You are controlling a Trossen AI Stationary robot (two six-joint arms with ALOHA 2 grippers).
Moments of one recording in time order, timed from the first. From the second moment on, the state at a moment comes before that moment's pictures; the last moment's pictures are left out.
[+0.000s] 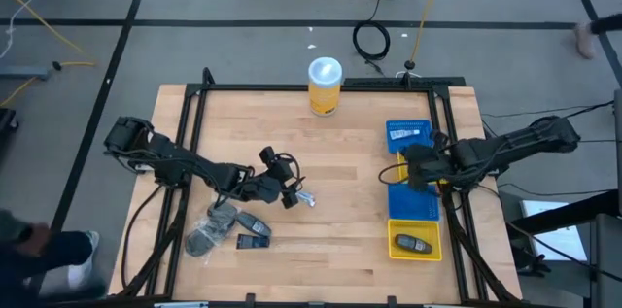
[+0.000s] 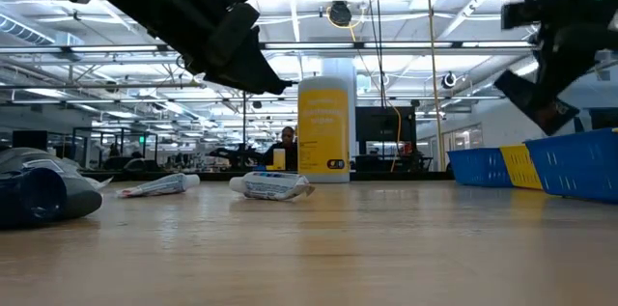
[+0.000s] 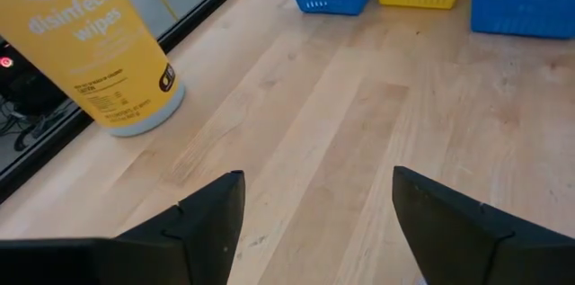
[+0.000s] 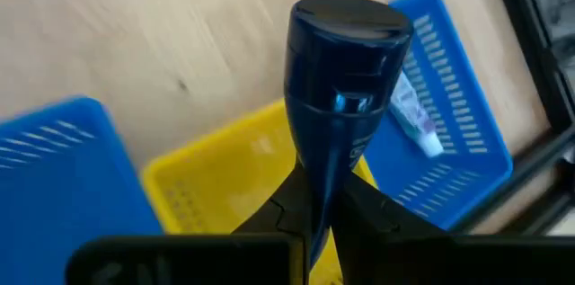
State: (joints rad) left arm -0.27 1.57 0.79 0.13 -0.71 -0.27; right arm 0.24 0.94 0.72 -1.22 0.49 0.60
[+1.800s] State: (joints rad) left arm -0.27 1.57 0.79 0.12 -0.69 -0.27; right arm 0.18 1.23 0.72 -1.29 0.45 0.48
